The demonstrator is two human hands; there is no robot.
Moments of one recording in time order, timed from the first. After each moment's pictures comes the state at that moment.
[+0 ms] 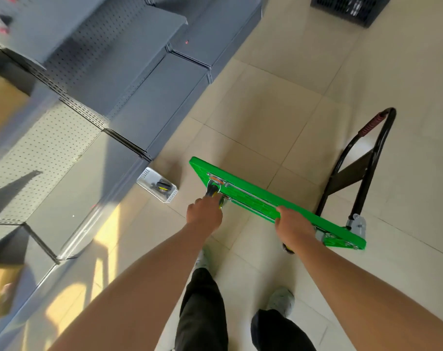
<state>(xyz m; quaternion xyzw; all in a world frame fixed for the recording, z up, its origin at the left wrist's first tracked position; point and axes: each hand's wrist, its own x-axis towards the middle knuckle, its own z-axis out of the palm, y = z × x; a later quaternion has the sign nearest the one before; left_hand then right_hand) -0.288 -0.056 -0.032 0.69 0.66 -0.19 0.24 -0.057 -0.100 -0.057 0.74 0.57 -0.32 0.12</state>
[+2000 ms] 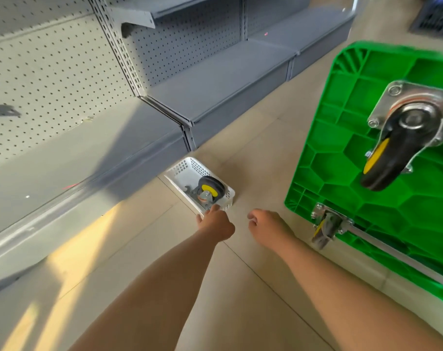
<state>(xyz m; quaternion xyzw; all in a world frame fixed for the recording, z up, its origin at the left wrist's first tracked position) -0.587 0.023 -0.596 0.59 0.75 -0.09 0.27 -0.424 0.015 -0.578 0.61 0.71 -0.34 -0.06</state>
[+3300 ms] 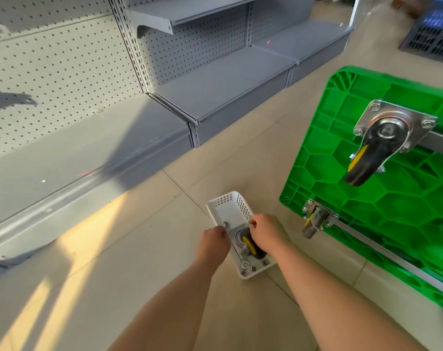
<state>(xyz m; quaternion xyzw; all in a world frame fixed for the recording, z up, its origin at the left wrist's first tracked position) -0.585 -0.080 -0.588 0.52 0.77 0.14 0.33 -0.432 -0.032 -0.555 0.64 0.72 -0.28 -0.04</state>
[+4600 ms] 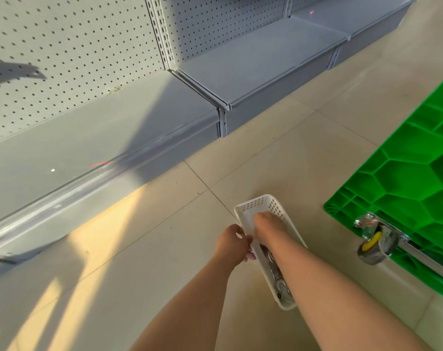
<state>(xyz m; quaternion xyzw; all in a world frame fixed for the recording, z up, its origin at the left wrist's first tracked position) -0.637 -0.039 -0.617 0.30 0.73 0.25 0.56 -0.541 0.046 -0.635 0.66 0.68 -0.28 0.15</state>
